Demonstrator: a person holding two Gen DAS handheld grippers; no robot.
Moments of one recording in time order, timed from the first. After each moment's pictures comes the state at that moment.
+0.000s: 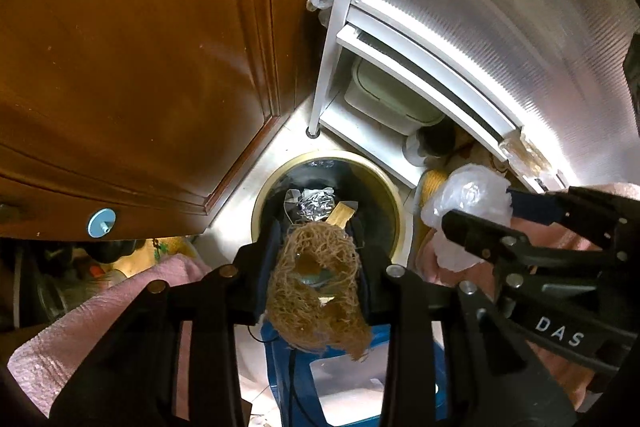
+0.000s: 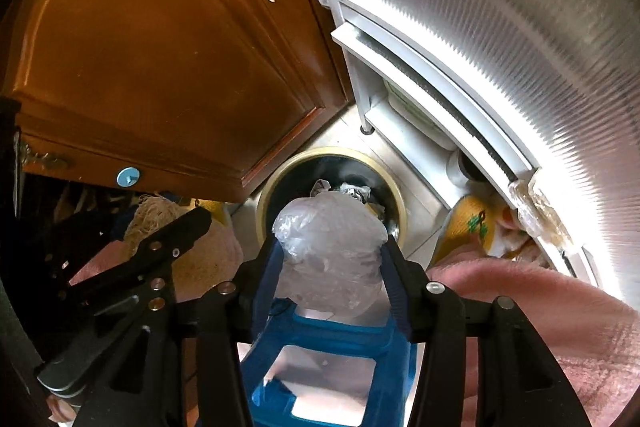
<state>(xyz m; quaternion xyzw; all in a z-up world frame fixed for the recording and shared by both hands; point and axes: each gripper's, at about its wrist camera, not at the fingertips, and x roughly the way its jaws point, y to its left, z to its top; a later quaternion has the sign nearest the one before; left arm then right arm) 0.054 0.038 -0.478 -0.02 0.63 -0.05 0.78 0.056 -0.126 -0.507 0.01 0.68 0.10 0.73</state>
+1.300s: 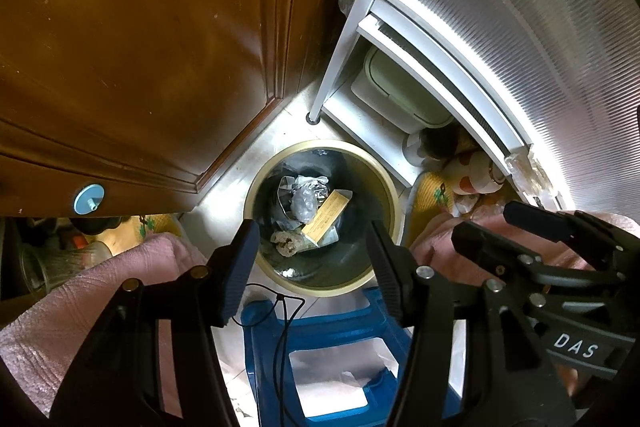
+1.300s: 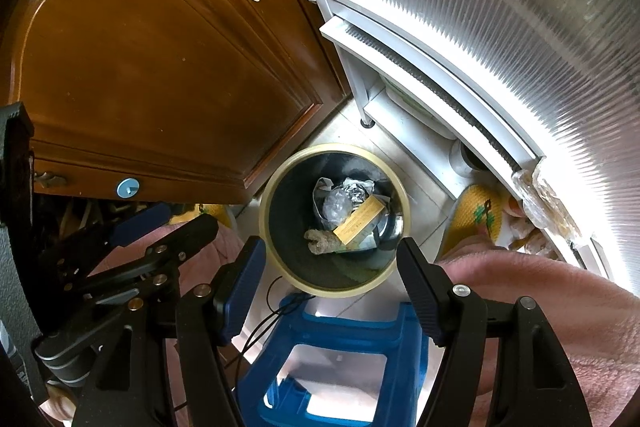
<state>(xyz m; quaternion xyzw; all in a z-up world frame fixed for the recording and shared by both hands) 0.063 0.055 -0.488 -0.07 0.65 -0.03 0.76 0.063 -0.130 -0.513 0.04 0.68 0.09 0.72</state>
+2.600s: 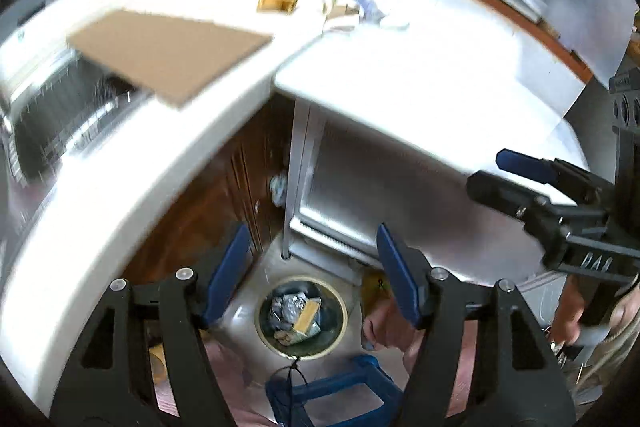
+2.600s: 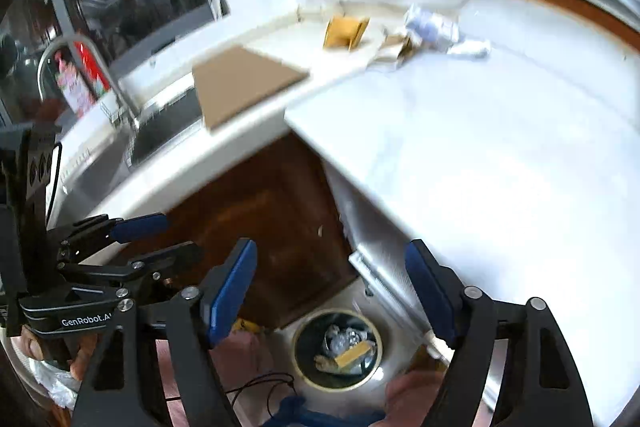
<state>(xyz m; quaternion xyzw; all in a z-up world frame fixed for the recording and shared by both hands) 0.079 0.030 -0.140 -0.01 0.46 -0.12 0.88 0.071 -0.172 -0.165 0.02 0.43 0.16 0.89</state>
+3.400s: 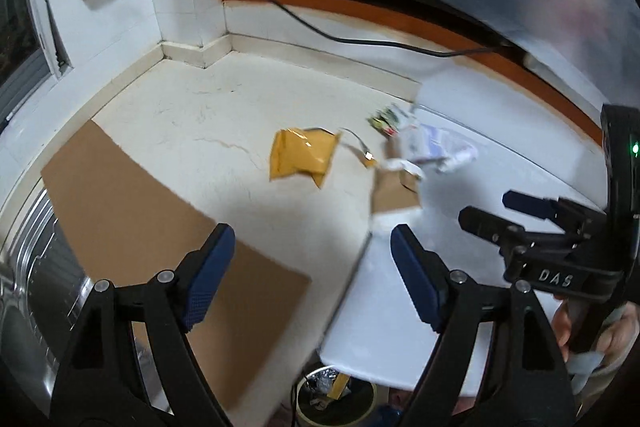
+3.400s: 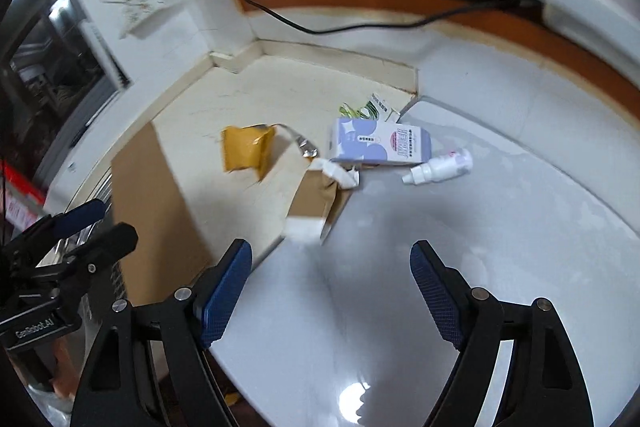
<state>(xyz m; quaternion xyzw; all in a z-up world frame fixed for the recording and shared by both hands) 0.388 0.018 -0.071 0.02 0.46 -0.09 0.88 0.375 -0.222 -0.116 0.08 0.49 0.06 0.87</state>
